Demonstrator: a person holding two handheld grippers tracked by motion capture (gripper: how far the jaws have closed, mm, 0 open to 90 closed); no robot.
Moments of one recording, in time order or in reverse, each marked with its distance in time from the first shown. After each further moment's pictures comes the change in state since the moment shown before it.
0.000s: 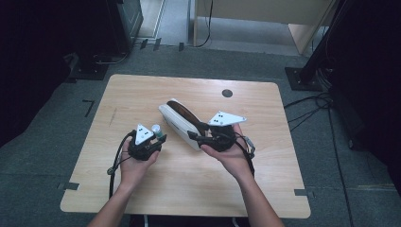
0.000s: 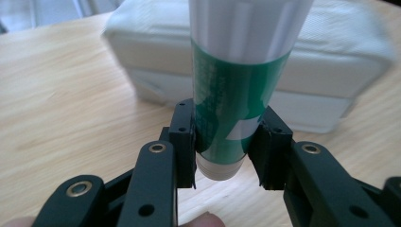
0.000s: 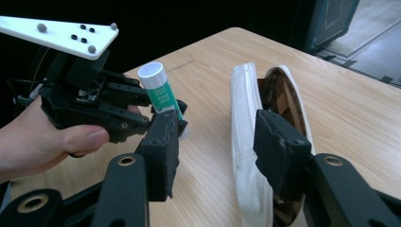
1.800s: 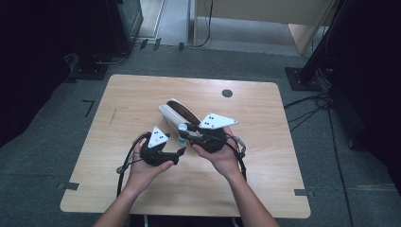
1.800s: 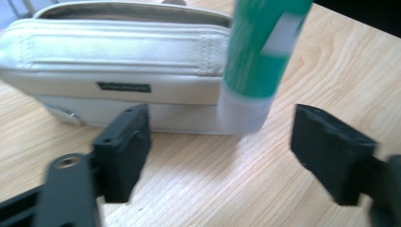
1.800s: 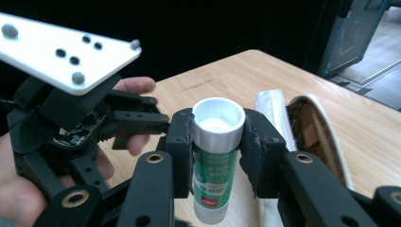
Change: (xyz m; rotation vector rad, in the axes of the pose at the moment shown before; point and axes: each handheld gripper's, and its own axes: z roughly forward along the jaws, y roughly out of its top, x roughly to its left) left arm -0.038 0.020 -0.010 0.046 -0.163 0.043; right arm 0.015 0.003 0.017 -0.071 0.056 -0.059
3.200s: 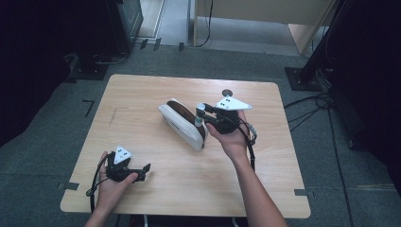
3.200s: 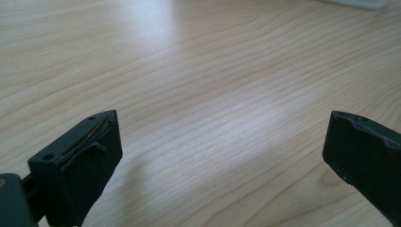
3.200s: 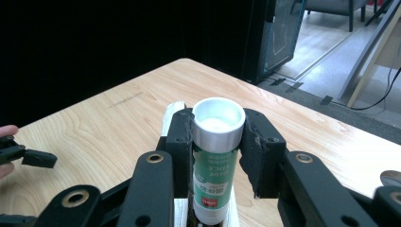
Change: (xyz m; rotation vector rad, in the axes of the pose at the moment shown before) left arm 0.061 -0.106 -0.038 0.136 0.214 -0.139; right arm -0.056 0.011 -0.008 -0.034 -0.216 0.058
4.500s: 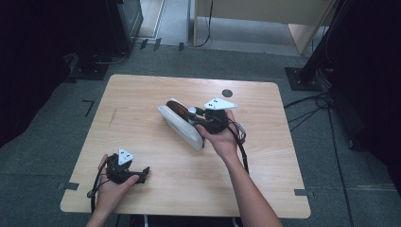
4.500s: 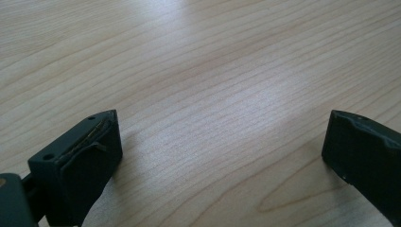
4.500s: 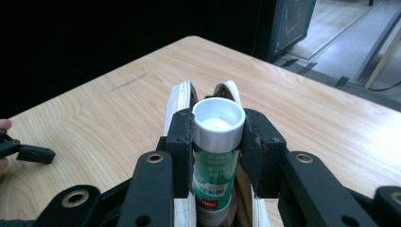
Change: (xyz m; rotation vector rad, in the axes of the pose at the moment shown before) left arm -0.003 -0.005 0.006 0.091 0.045 0.028; right arm 0.006 -0.012 0.036 0.082 0.028 0.021
